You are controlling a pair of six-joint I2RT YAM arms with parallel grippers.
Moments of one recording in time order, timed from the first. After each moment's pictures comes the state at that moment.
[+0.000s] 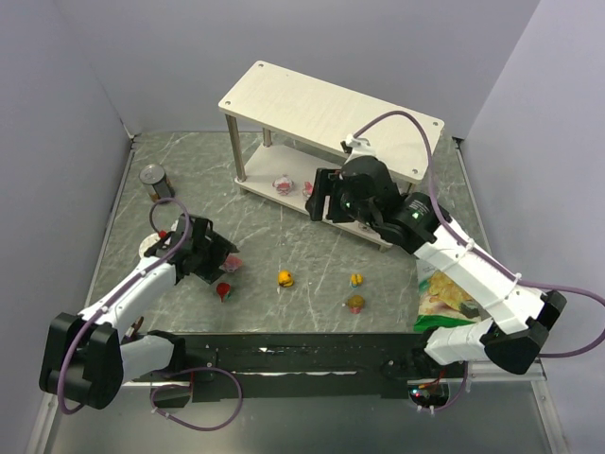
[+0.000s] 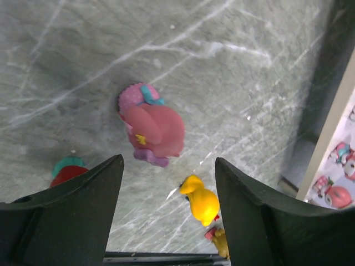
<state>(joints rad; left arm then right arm) -0.29 1.14 0.65 -0.47 0.02 -1.23 0.82 1.31 1.50 -0.76 0.25 0.59</state>
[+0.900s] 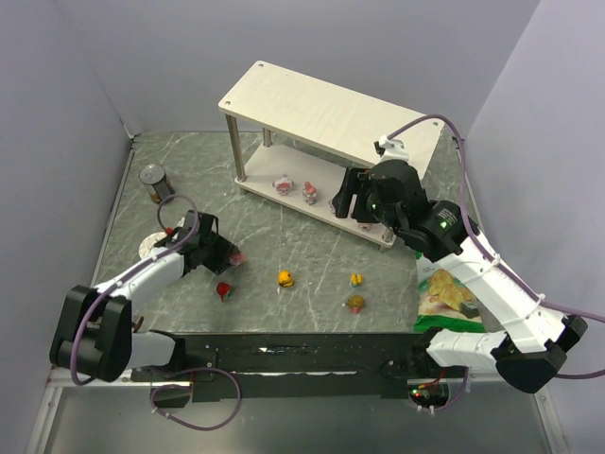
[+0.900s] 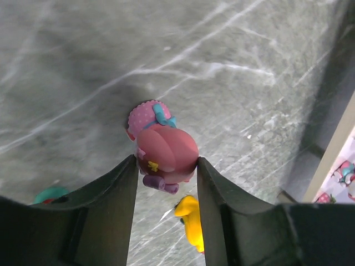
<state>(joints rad) -0.29 1.26 0.64 -0.36 0.00 -1.26 0.73 1.17 1.43 -0.80 0.32 0.59</state>
